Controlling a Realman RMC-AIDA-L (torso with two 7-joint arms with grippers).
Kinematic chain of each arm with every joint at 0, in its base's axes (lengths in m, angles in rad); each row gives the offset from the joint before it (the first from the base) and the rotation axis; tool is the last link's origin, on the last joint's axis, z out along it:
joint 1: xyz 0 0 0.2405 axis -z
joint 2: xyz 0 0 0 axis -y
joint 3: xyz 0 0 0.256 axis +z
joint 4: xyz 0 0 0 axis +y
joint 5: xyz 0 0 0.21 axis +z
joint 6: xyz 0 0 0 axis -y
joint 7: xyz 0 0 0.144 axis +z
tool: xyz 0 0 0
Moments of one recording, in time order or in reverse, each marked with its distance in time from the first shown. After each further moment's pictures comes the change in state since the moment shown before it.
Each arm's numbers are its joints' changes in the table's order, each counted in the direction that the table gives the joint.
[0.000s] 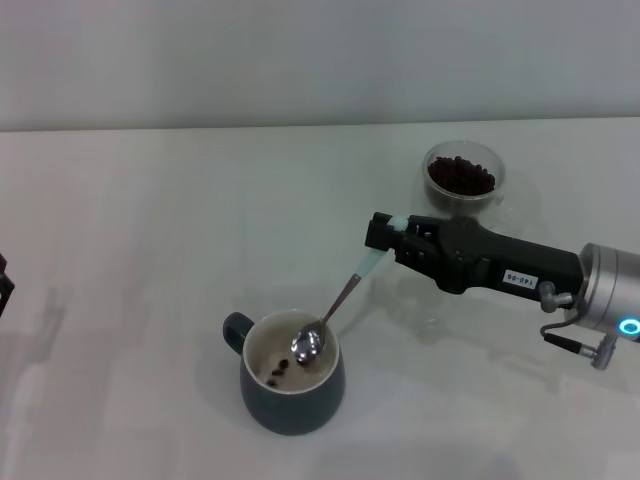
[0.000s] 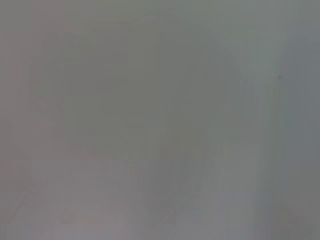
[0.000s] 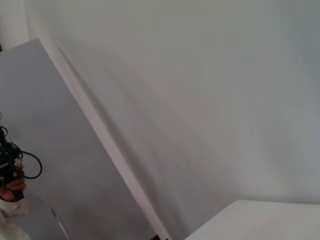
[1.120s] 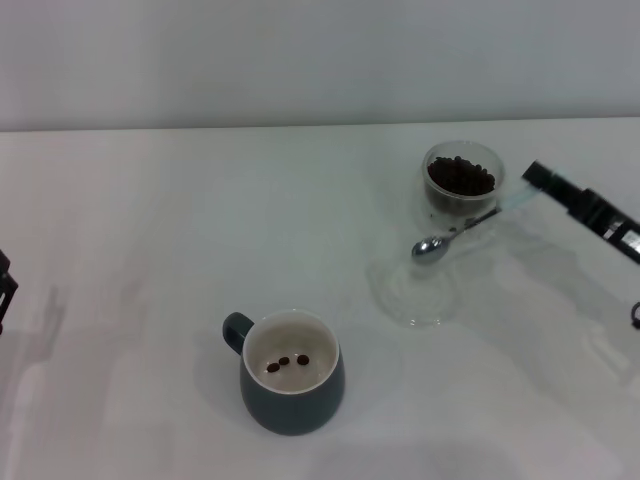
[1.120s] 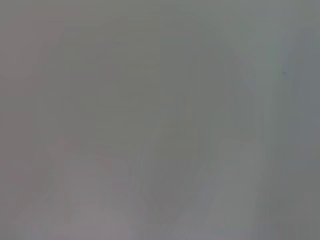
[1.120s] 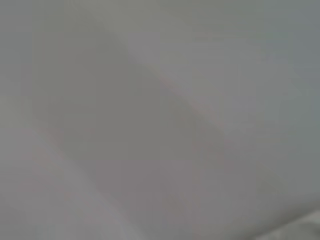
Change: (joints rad) left arm 0.006 0.000 -0.004 0.011 -0.007 0.023 0.000; right arm 0.139 0.015 0.114 0.069 0.281 -0.225 0.129
